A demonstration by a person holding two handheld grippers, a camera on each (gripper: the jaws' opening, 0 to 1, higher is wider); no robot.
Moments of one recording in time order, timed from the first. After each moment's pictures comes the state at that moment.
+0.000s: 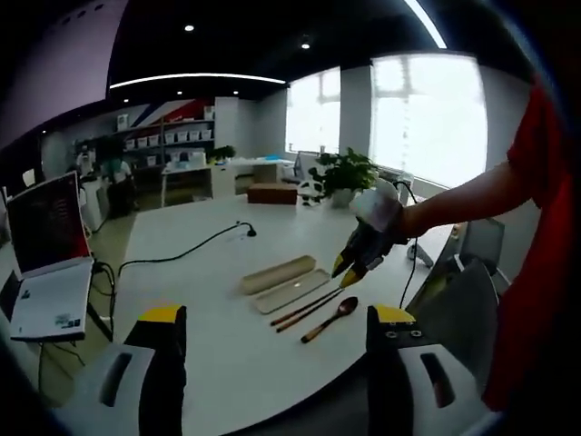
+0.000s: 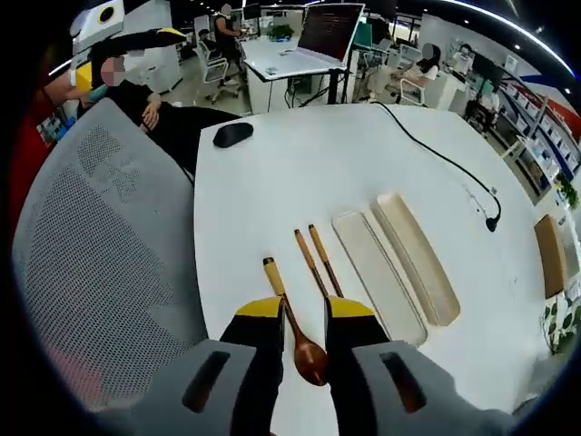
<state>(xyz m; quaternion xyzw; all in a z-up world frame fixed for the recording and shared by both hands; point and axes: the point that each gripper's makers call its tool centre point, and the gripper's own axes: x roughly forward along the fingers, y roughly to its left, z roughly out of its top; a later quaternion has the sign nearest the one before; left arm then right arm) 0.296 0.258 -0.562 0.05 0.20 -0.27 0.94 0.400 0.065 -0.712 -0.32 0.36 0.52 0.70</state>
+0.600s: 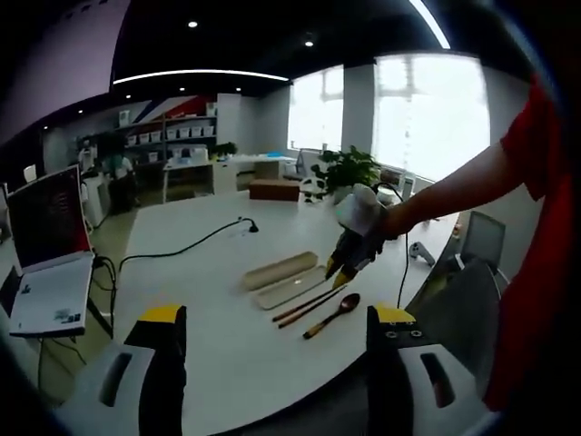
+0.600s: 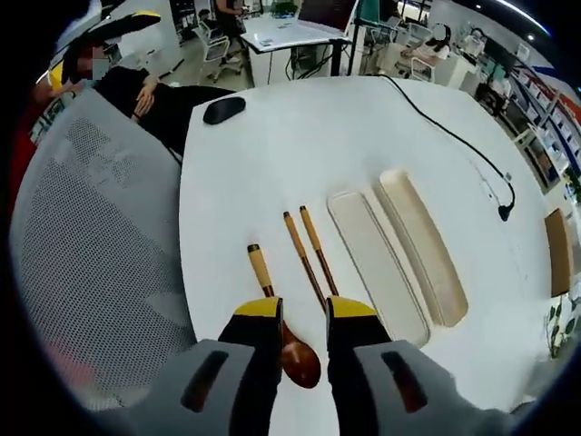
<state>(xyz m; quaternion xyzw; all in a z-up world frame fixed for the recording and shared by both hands) 0.296 0.263 -0.568 0.05 0.20 -0.26 0.94 0.413 0.065 -0.741 -0.32 0.43 0.51 0.68</state>
